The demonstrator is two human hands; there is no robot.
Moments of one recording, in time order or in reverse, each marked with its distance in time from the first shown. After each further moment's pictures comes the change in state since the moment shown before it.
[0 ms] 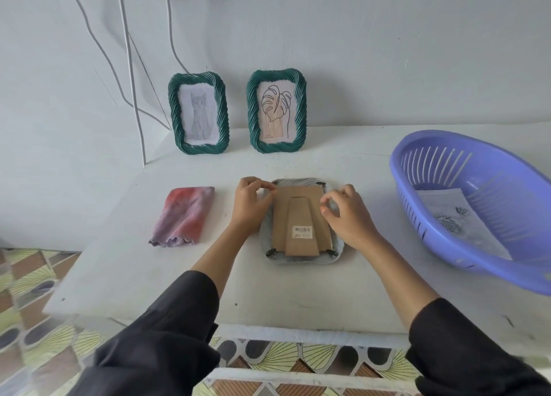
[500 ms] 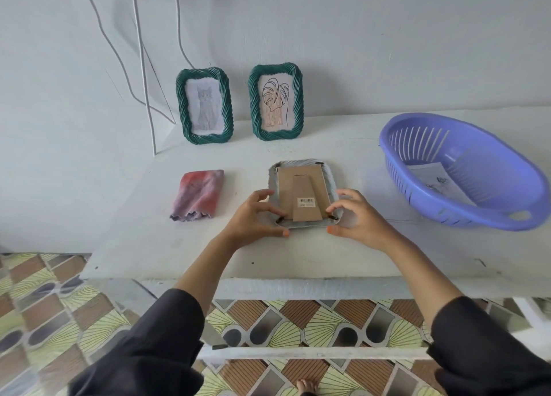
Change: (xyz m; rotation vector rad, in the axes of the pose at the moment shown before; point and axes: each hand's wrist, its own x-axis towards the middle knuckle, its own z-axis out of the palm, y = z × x) left_hand -0.083 -0.006 -0.043 0.088 -0.392 0.110; right_hand -0.077 -0.003 -0.021 0.263 -0.212 -0.007
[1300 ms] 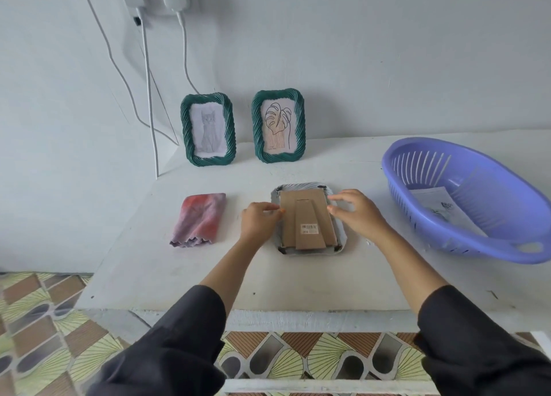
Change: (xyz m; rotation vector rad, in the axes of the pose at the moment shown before) left_hand 0.053 0.014 0.009 -0.056 0.321 -0.300; right_hand 0.057 -0.016 -0.016 -0.043 0.162 0.131
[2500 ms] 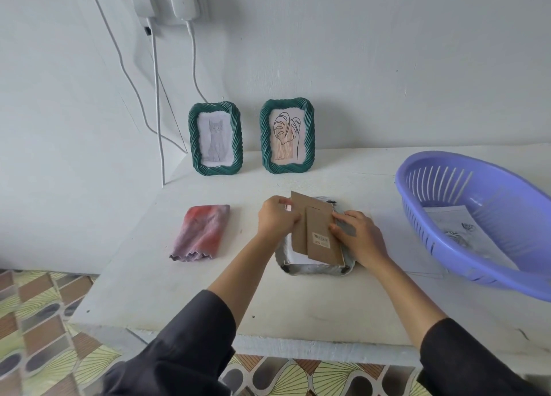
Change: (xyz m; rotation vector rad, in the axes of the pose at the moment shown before) left_hand 0.010 0.047 0.007 -0.214 -0.003 -0.136; right_hand 0.012 0.021 0.028 -0.146 0.088 0.022
